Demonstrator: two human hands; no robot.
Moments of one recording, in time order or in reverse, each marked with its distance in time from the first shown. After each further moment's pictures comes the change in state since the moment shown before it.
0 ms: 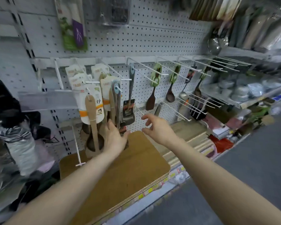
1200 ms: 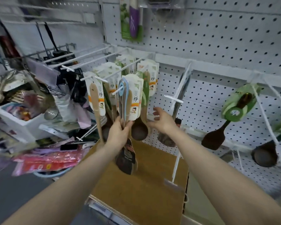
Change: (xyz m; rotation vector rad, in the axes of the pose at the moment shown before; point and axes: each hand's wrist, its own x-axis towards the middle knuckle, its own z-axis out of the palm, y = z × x) left_hand 0.073 0.046 0.076 -0.215 0.715 -0.471; right_hand 0.253 0.050 0.076 0.403 -0.632 -0.470
